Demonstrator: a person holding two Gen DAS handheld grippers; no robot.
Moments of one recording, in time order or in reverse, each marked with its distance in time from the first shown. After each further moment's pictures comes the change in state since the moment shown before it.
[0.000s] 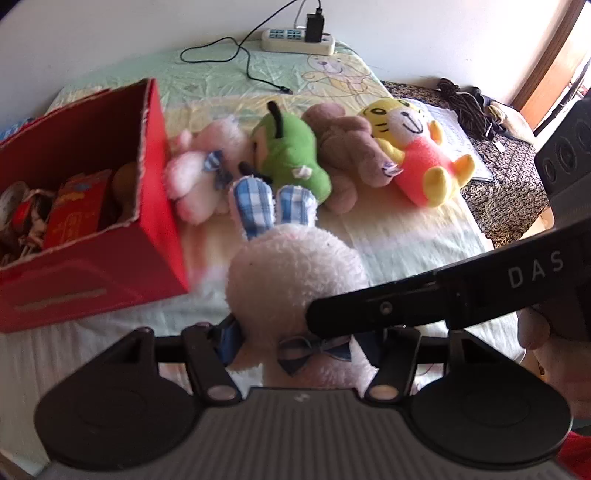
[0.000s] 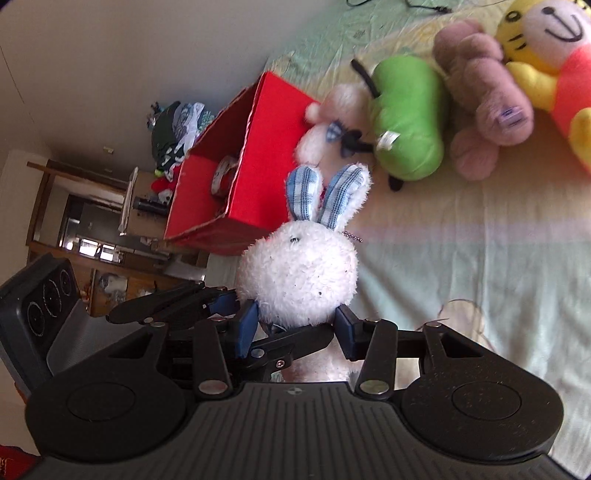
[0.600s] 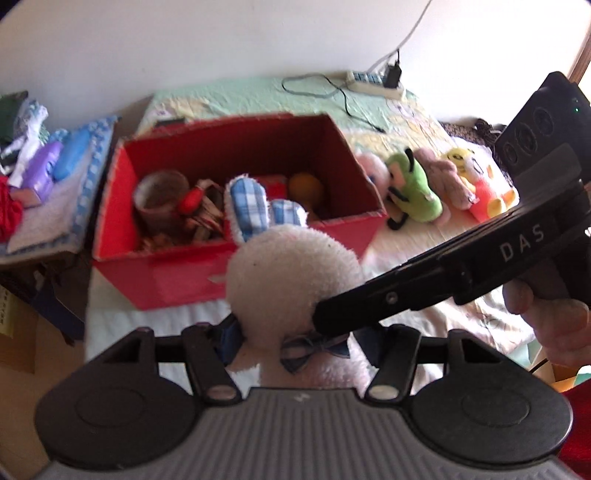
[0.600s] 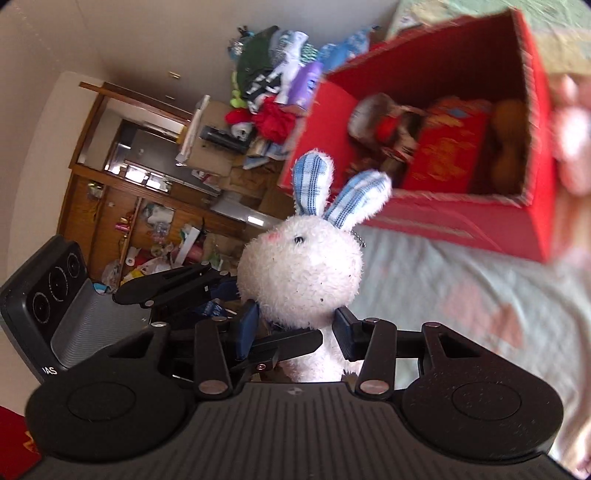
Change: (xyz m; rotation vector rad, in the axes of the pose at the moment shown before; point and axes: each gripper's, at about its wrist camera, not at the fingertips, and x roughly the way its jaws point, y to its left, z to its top) left arm -0.134 0.163 -0.040 -0.026 -0.107 0.064; right arm 0.118 0.152 0.009 -0.189 0.145 0.157
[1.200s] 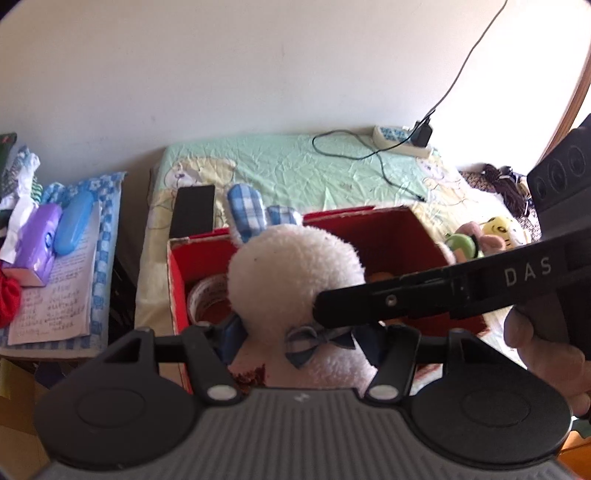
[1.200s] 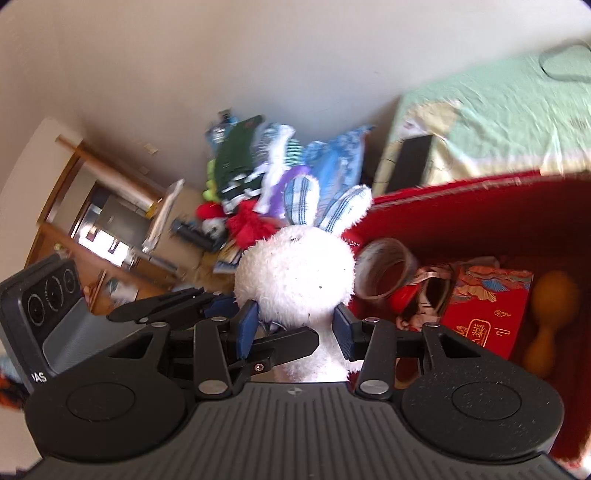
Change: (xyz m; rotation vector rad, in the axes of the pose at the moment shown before) left arm 0.054 0.118 0.097 0.034 -0.092 -0.057; right arm 0.057 0.006 0.108 -0.006 -0.279 -0.132
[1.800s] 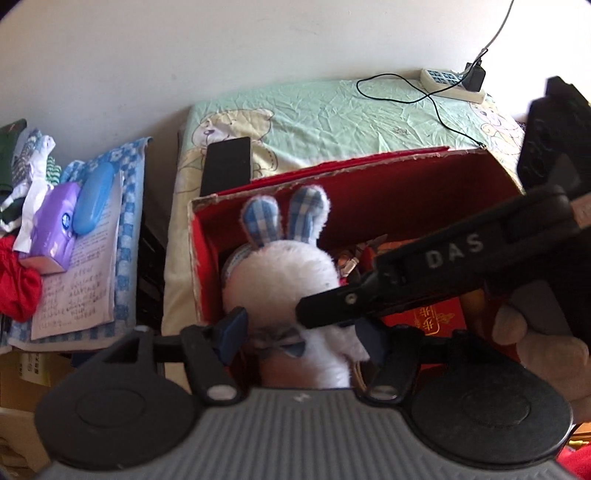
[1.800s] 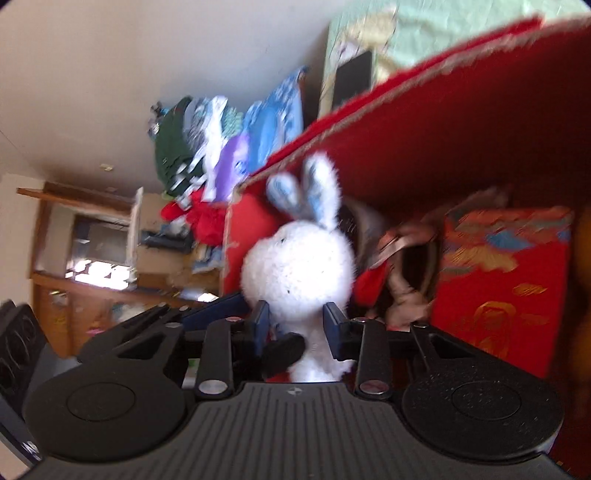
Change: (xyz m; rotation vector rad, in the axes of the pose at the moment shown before) left arm 0.057 0.013 -0.009 0.049 0.133 0.163; right arm 0.069 -0.061 0.010 0.254 0.149 0.018
